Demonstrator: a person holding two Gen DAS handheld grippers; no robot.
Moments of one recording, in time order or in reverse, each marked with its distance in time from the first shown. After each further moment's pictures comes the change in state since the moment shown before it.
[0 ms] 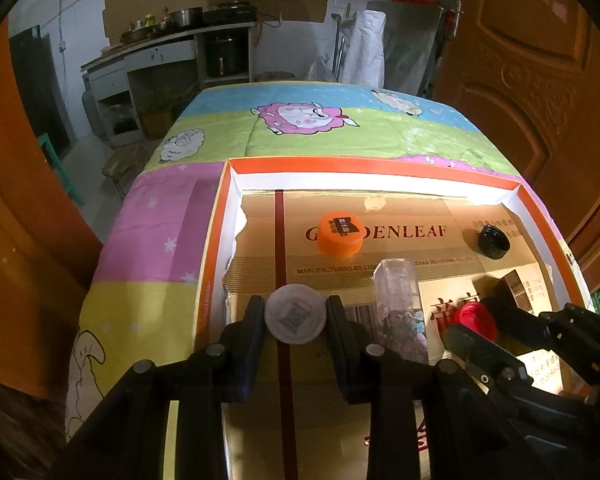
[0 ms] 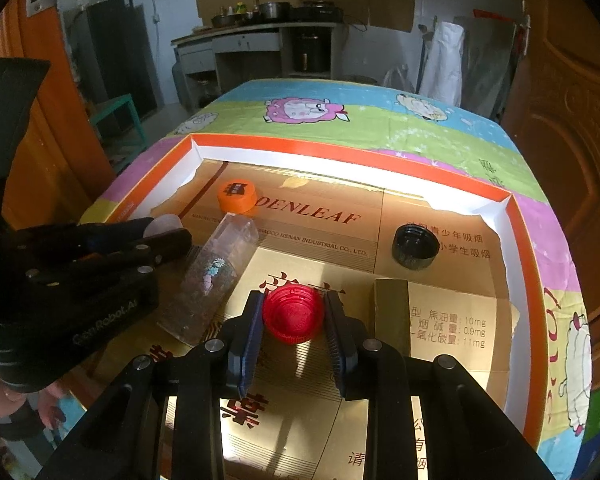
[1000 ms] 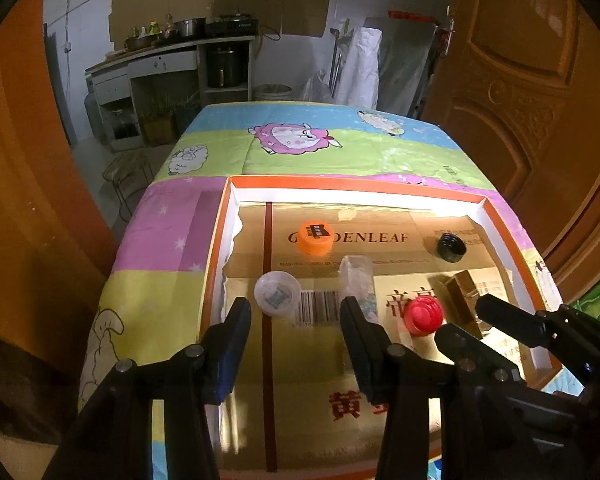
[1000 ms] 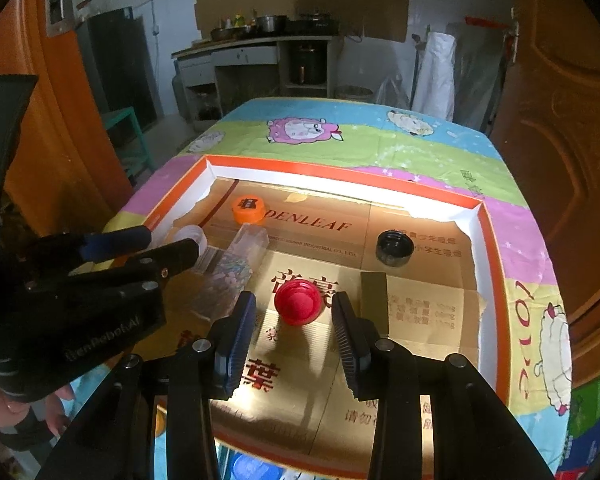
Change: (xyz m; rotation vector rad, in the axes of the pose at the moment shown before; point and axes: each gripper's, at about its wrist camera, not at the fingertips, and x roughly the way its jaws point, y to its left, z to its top) left arm -0.048 -0.008 -0.009 -0.029 -0.053 -0.033; right arm -0.048 0.004 -0.004 0.017 -0.042 -0.005
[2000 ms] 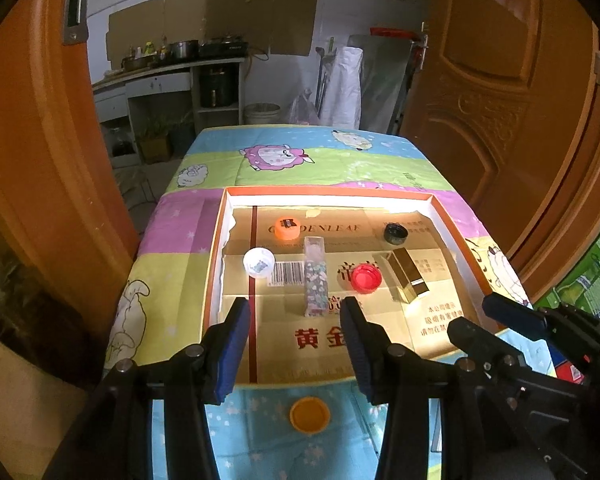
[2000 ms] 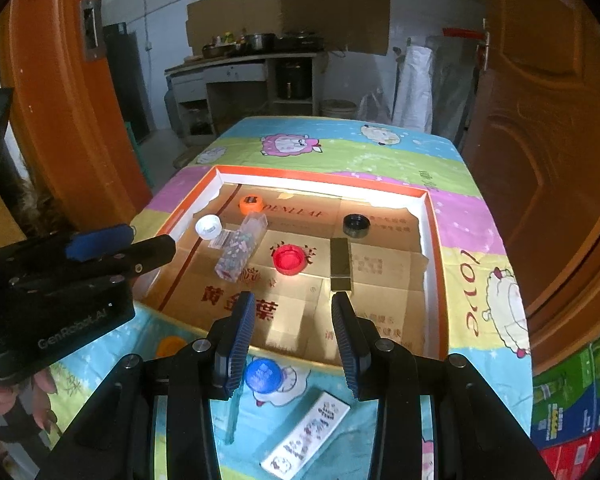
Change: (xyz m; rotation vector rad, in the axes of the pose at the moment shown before) left arm -0.078 -0.019 -0.031 0.031 -0.062 -0.023; right arm -0.086 0.002 -0.035 0.031 -0.051 -0.043
